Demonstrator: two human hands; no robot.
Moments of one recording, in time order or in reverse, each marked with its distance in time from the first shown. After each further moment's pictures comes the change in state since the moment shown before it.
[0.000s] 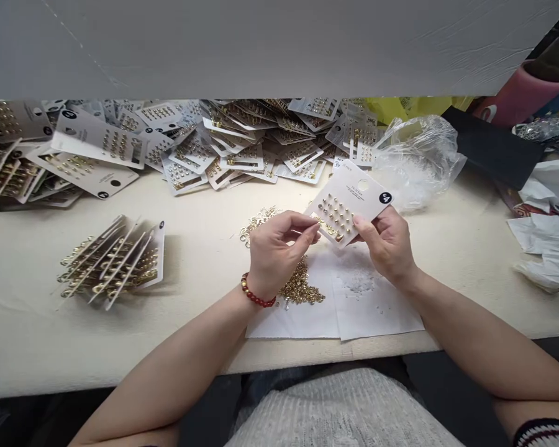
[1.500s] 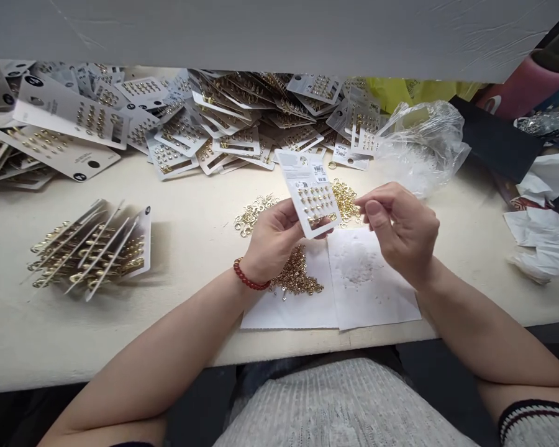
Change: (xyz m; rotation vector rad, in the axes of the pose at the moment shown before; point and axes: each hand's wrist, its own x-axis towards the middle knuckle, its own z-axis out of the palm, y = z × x) left_hand 0.002 -0.009 0.003 -0.554 -0.157 -0.349; right_hand 0.003 -0.025 -0.014 -0.467 -0.049 -0.514
